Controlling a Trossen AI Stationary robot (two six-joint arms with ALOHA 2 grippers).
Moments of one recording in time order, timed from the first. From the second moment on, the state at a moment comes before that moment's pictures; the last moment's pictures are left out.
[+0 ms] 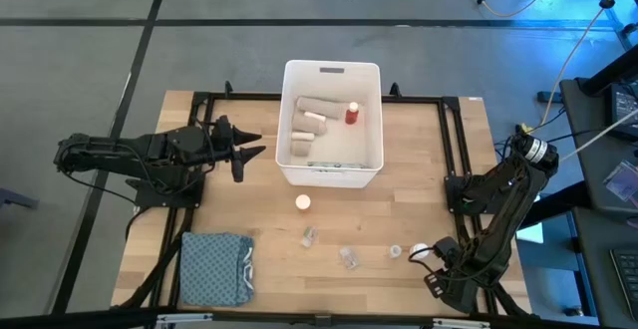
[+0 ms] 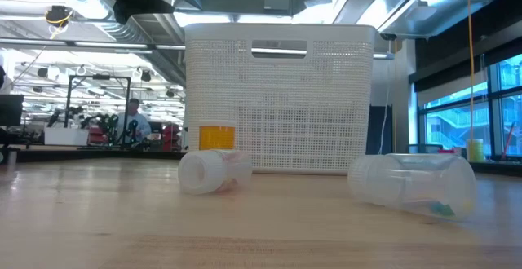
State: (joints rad) left arm 0.00 0.65 0.64 -0.24 -0.38 -0.26; right arm 1.06 1.53 1.06 -0.98 -0.19 2.22
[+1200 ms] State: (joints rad) left arm 0.00 0.65 0.64 -0.24 -0.38 -0.26; right arm 1.06 1.53 1.06 -0.95 -0.20 2.16
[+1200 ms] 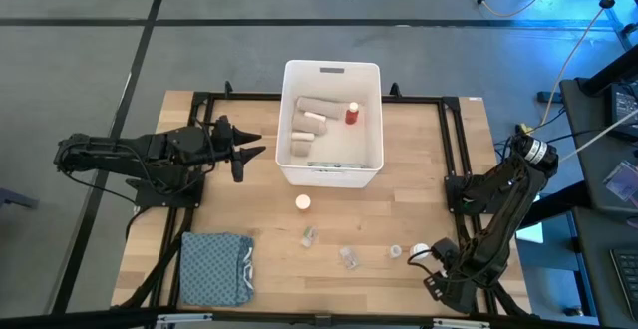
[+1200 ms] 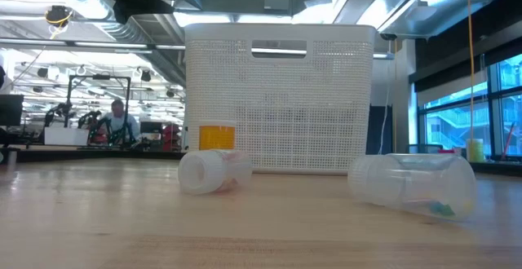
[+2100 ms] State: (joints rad) left arm 0.00 0.65 0.64 -0.24 -0.38 -0.27; right arm 1.06 1.58 1.06 -0.94 -0.21 2.09
